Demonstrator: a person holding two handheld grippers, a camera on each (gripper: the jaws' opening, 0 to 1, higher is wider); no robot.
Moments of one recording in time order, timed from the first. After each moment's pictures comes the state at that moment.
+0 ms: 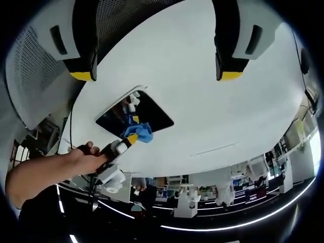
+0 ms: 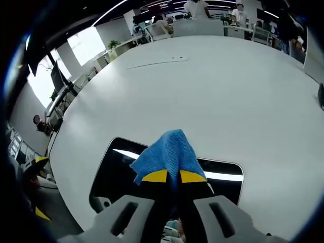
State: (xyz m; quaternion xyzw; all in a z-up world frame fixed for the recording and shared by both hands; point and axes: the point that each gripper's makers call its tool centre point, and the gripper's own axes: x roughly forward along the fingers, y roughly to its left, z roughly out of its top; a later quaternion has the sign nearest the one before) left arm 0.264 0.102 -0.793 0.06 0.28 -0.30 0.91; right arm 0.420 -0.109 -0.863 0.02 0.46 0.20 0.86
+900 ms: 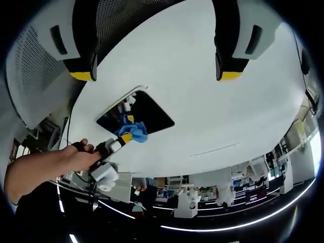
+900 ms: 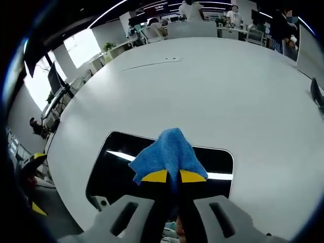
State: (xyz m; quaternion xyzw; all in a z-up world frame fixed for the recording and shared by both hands) left arm 0.262 0.101 -0.793 0.06 0.28 -0.31 0.91; right arm 0.400 -0.122 -0.863 0.02 0.46 0.17 0.87
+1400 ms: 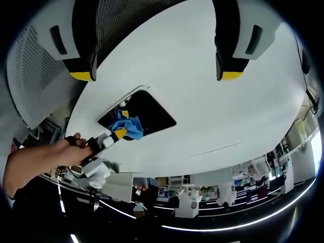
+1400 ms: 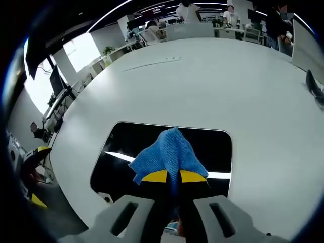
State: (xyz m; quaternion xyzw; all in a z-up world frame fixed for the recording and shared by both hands) left arm 0.261 0.096 -0.792 0.06 0.28 -0.31 0.91; right arm 0.370 -0.127 -0.864 0.03 0.45 0.17 0.88
